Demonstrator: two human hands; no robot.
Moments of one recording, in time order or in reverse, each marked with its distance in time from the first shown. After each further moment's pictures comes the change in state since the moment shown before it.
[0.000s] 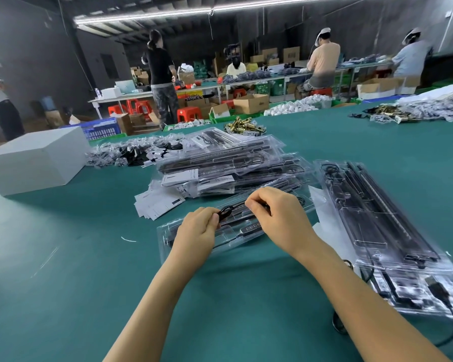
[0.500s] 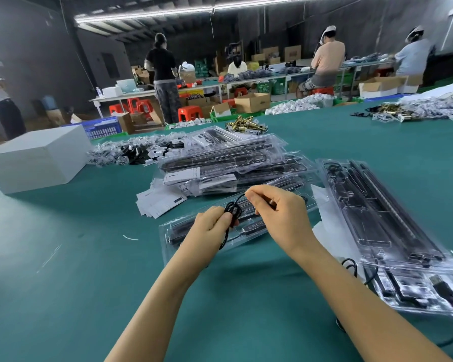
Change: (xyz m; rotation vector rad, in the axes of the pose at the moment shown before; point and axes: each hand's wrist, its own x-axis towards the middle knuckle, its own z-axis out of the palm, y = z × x) left_hand -0.006 0.012 0.000 -0.327 -0.133 -0.137; right_hand -0.001 -0.002 0.013 0.202 0.185 0.069
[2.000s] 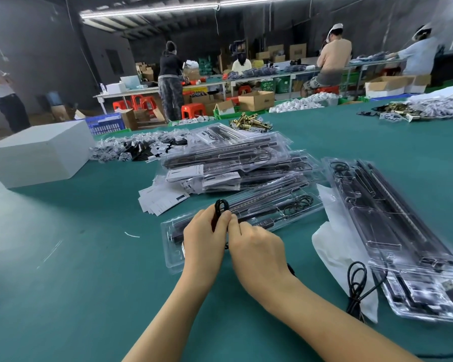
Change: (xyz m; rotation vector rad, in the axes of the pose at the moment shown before) left_hand 0.002 -0.021 0.020 0.072 0.434 0.093; right_hand -0.048 -0.022 0.044 -0.942 -0.133 -0.250
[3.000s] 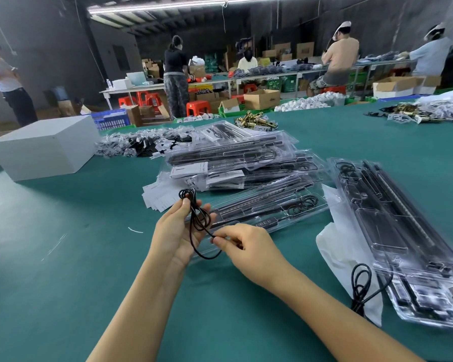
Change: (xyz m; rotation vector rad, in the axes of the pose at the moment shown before) left_hand 0.030 -0.003 -0.037 -1.053 0.038 -0.673; right_hand 0.008 0.007 0.012 0.997 -0.375 0.080
